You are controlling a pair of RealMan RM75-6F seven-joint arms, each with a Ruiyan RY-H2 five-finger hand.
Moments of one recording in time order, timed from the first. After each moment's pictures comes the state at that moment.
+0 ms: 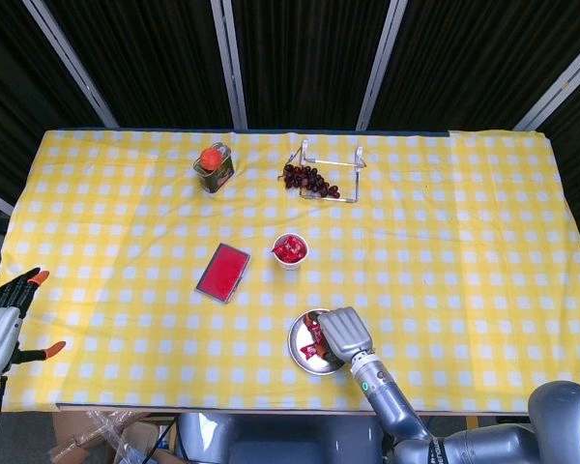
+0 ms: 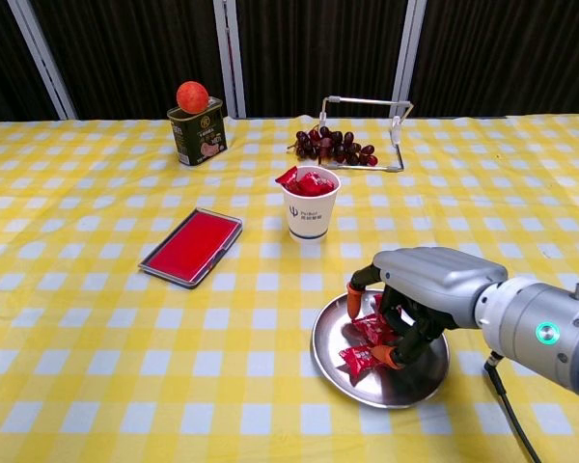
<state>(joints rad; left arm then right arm) -0.13 -1.06 -0.03 -1.72 1.39 1.33 -0.08 0.74 -1.69 0.02 -1.74 -0.82 1.15 -0.61</state>
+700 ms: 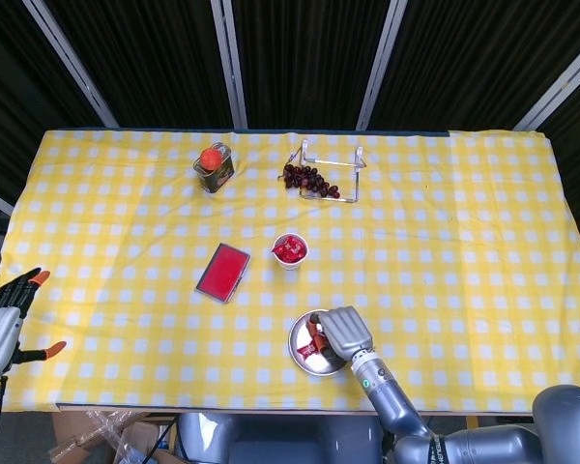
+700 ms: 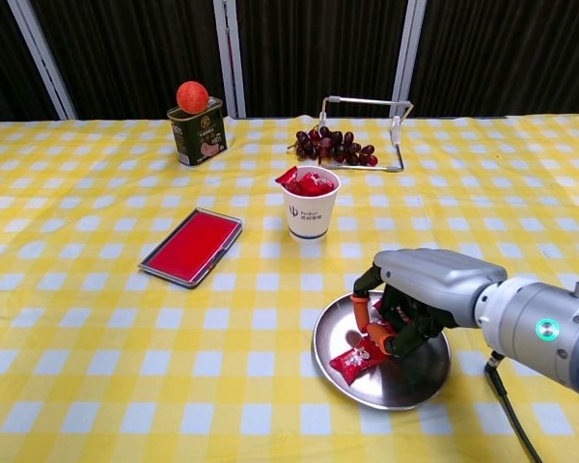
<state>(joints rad) -0.13 -1.06 -0.03 -1.72 1.40 1.33 -0.09 0.71 -1.69 0.05 -1.73 -0.84 1.11 -0.58</state>
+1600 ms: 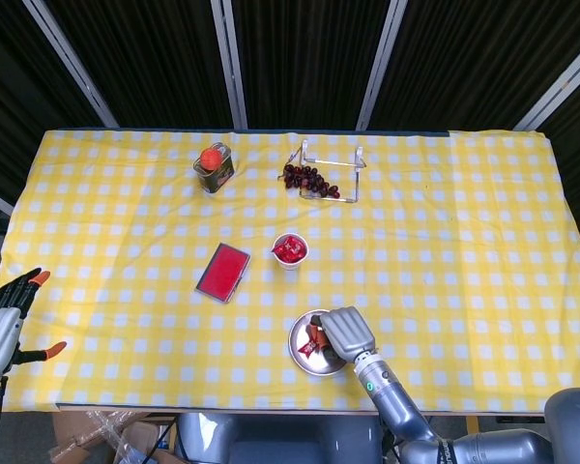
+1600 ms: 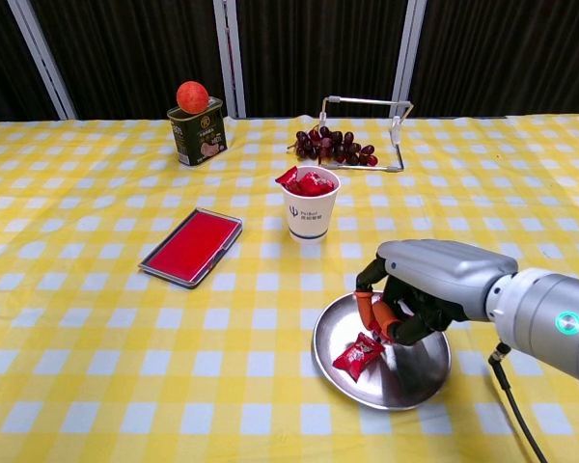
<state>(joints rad) -0.13 -1.06 -0.02 -1.72 1.40 1.34 -0.09 0.69 -1.65 0.05 -1.79 -0.88 1.11 -0.59</state>
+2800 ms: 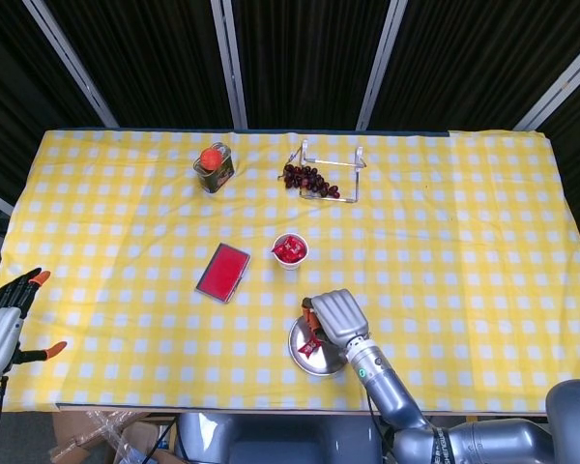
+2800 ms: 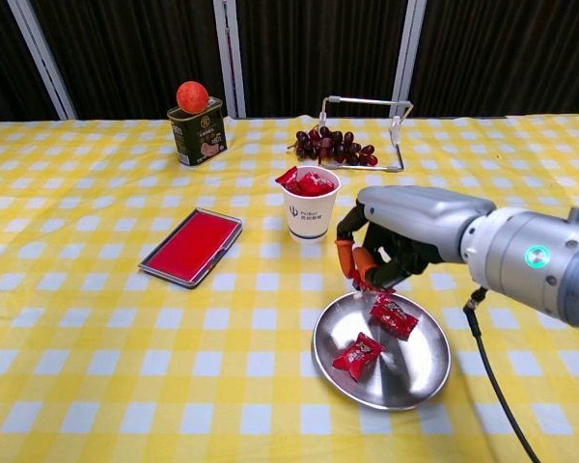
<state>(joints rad) -0.13 -1.06 -0.03 -1.72 1.39 1.33 -0.09 0.75 -1.63 0.17 -1.83 -0.82 1.12 -0.67</state>
